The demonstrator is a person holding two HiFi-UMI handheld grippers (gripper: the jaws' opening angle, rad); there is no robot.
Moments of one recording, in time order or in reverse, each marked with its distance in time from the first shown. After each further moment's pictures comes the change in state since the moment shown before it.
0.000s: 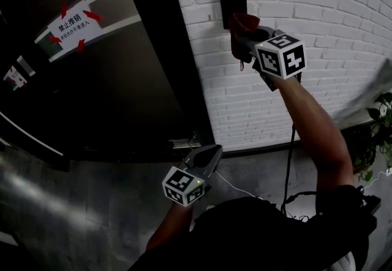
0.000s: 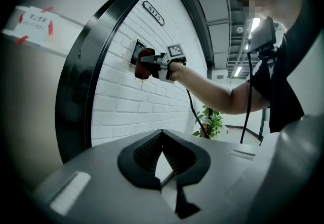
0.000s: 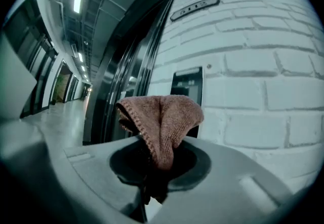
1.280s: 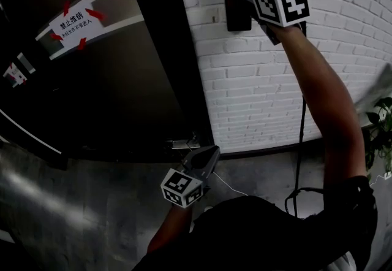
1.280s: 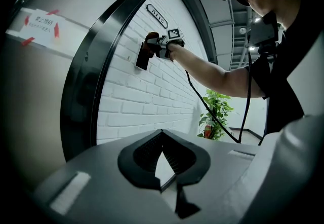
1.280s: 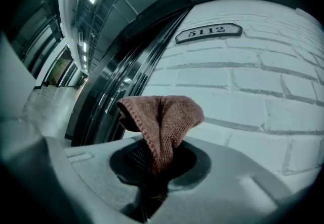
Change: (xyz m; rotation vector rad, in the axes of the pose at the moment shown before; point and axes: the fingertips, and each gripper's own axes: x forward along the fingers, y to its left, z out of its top) left arm -0.007 0.011 0.003 -0.011 -0.026 0.037; right arm 0.018 -0.039 0.146 -0.172 -0.109 -0.120
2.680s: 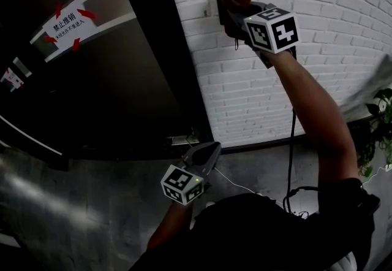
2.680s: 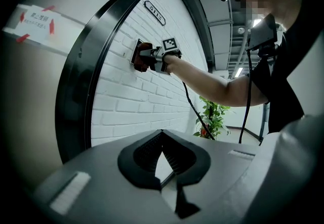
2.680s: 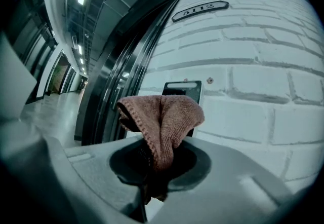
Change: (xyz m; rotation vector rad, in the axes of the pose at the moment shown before) left arm 0.010 -0.009 -0.004 0.003 0.021 -0.034; right arm -0.008 0.031 -0.100 0.090 0.103 0.060
